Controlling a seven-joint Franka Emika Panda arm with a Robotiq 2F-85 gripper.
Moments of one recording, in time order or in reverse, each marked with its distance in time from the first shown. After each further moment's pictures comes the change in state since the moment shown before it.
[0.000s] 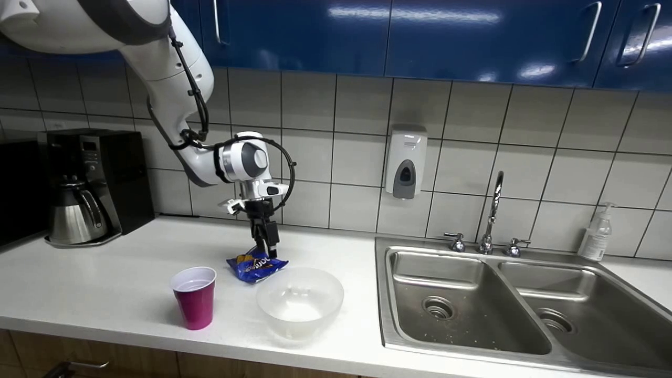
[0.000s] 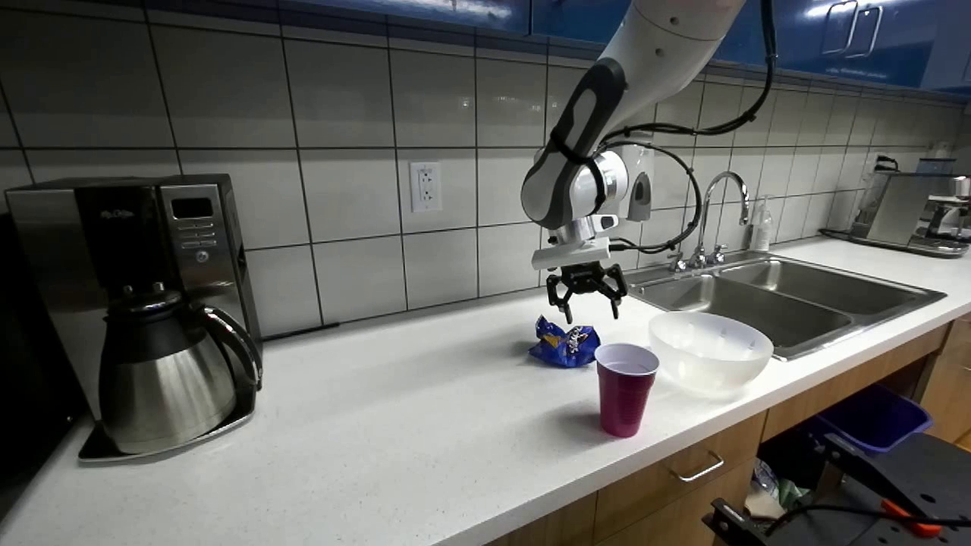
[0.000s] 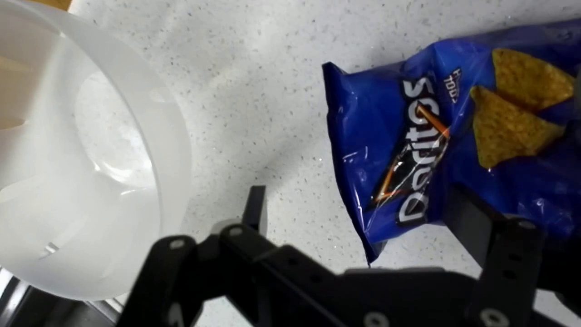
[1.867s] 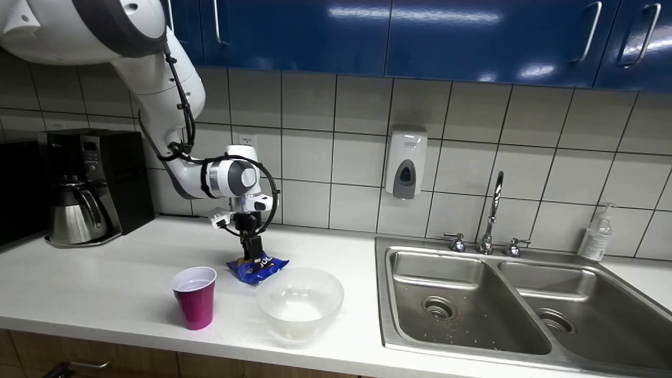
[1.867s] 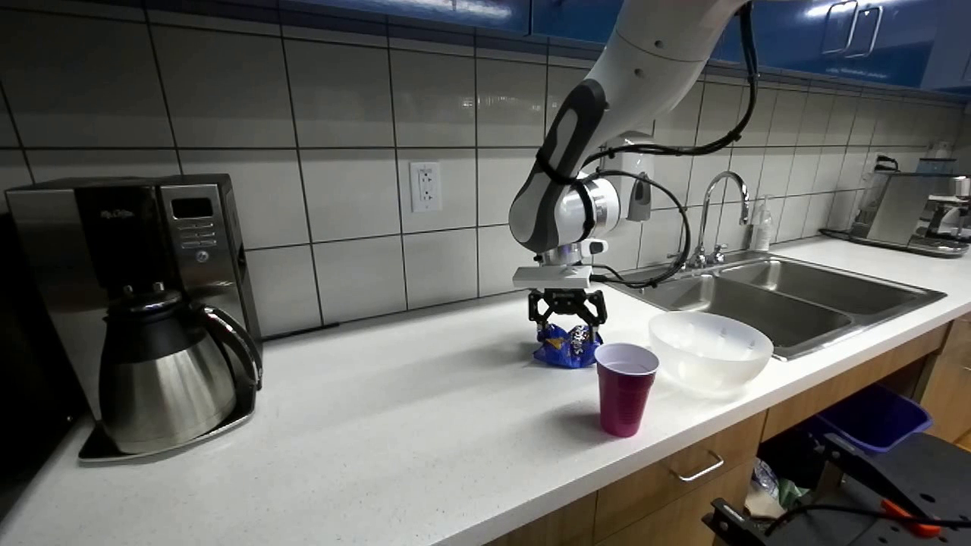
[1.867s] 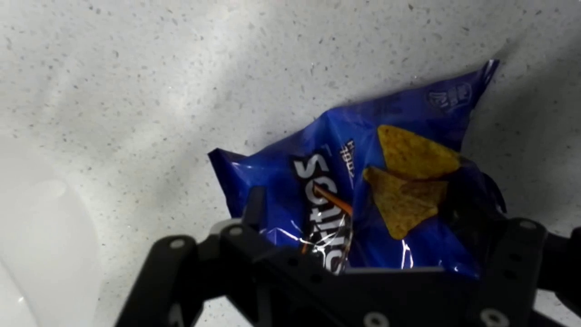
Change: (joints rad) arm 0.046 0.043 0.002 -0.053 0.146 0.172 0.016
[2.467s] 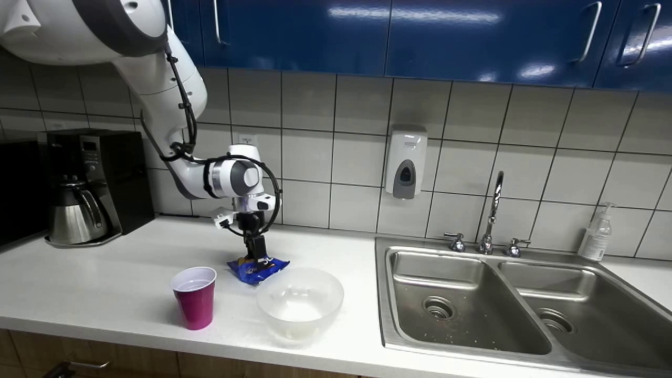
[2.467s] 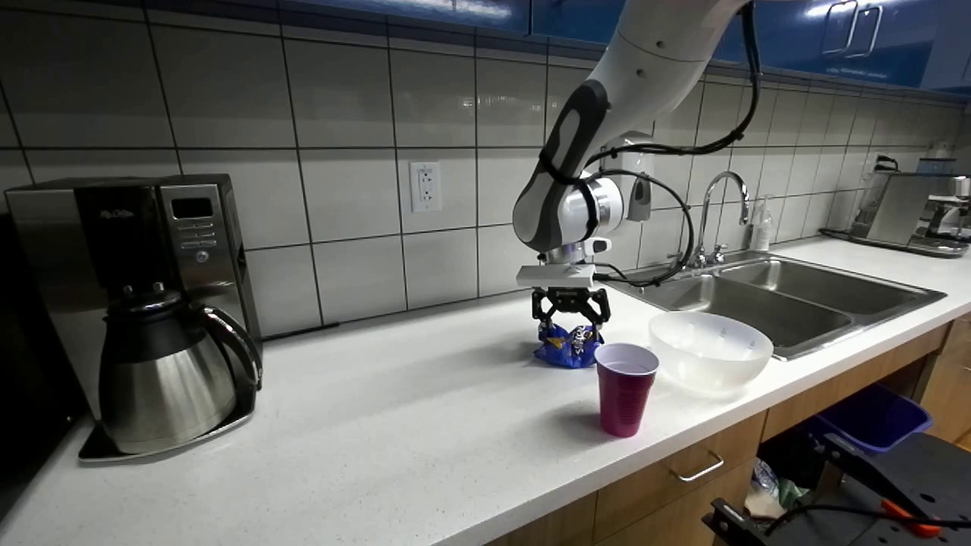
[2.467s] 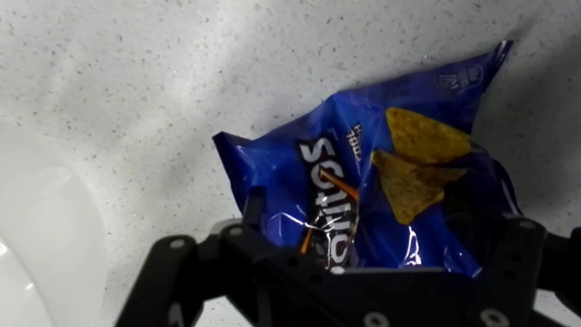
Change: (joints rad) arm 0.000 0.000 -0.015 0.001 0.000 0.008 0.000
